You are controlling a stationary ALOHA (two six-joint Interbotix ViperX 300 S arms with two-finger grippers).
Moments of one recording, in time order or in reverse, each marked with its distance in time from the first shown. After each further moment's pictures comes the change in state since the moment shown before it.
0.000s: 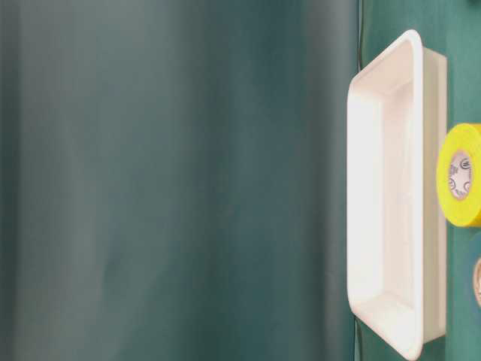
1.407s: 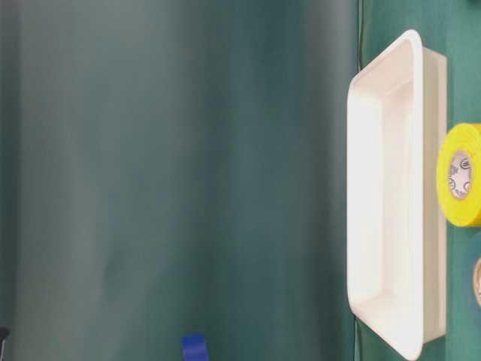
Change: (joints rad) left arm 0.546 0.054 -0.043 0.005 -0.006 0.295; right arm 0.000 0.003 0.000 0.000 0.003 0.000
